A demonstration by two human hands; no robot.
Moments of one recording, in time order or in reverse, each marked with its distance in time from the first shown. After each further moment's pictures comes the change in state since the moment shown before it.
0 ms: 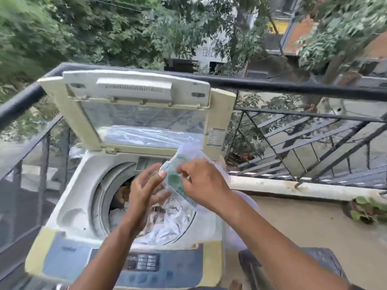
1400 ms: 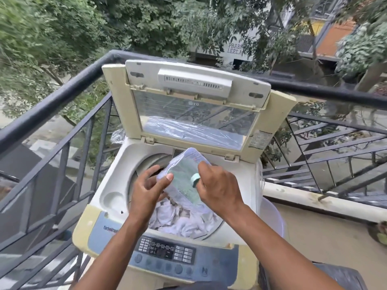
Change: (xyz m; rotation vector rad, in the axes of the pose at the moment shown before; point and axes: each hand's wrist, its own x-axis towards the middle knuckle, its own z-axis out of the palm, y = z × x) left_hand -0.020 0.013 -0.097 0.146 0.285 0.006; right_hand 0.020 -0.051 0.065 -0.220 0.256 -0.180
